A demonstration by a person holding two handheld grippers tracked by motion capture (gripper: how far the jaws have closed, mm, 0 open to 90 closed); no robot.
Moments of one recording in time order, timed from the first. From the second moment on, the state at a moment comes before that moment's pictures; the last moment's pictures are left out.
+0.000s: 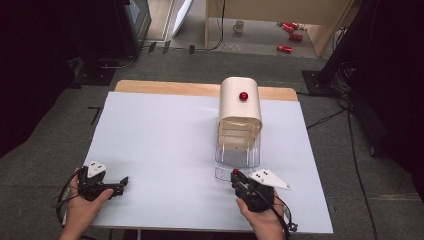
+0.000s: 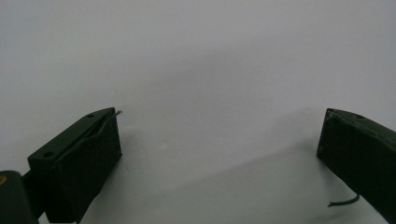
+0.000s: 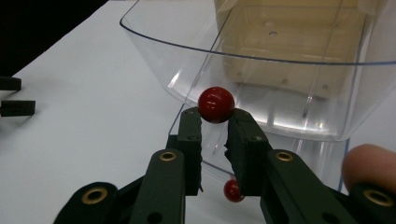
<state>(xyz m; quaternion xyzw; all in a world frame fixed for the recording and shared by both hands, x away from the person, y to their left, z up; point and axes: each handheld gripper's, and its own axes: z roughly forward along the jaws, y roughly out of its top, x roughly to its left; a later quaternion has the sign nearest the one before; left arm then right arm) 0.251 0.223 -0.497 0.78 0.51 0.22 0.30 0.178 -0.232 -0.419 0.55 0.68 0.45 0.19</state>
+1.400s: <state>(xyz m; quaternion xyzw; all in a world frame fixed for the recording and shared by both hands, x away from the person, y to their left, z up) 0.251 0.223 -0.498 0.78 0.51 0.22 0.30 0.264 -0.244 -0.406 0.56 0.66 0.45 0.21</state>
